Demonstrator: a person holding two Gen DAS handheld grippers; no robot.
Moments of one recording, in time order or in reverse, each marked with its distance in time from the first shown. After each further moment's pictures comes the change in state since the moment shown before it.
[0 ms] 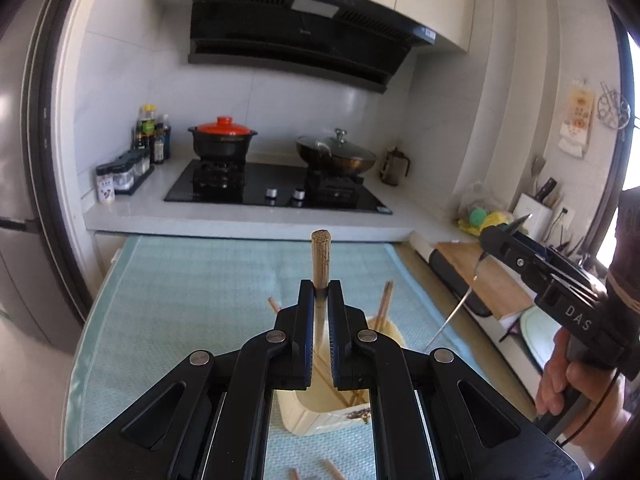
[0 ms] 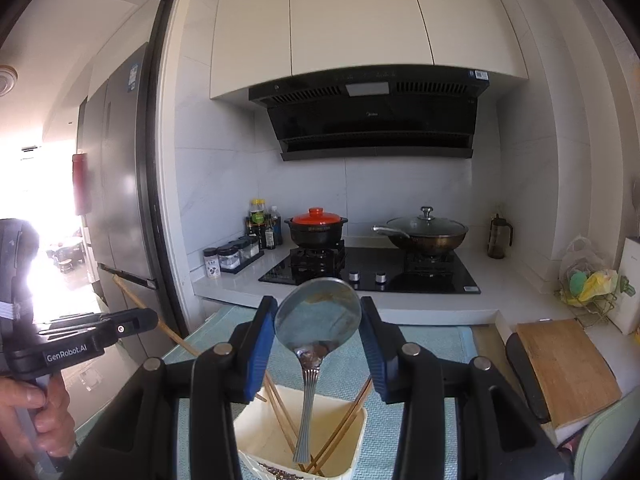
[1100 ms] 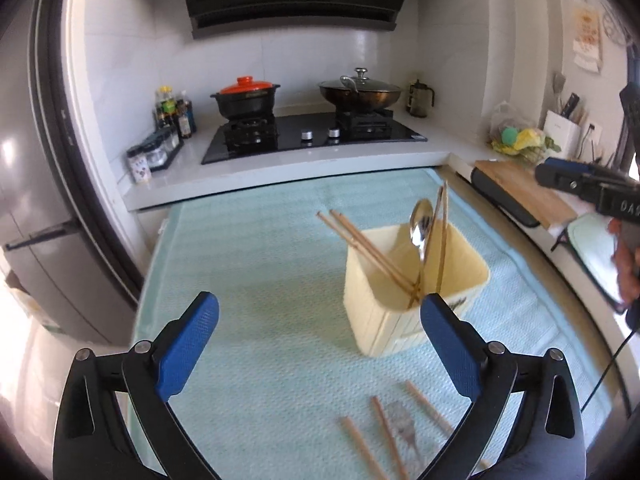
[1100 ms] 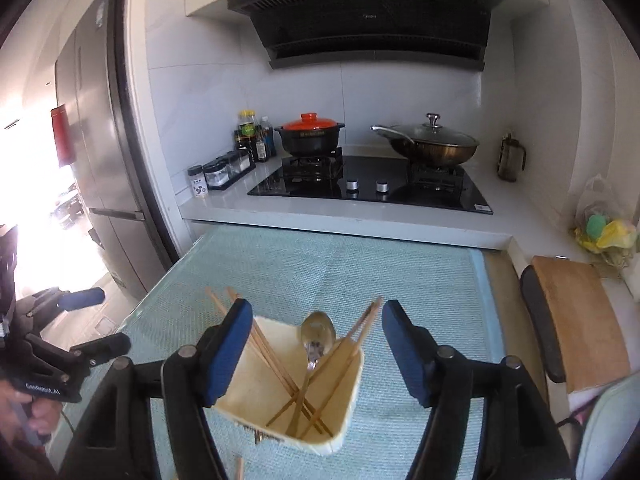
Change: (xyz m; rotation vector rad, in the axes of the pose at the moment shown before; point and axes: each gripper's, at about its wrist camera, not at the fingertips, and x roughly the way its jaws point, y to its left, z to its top) left arm -0.038 0.015 -0.062 0.185 0.145 0.183; right arm 0.017 -0.025 -0.026 -0.014 0.293 0.020
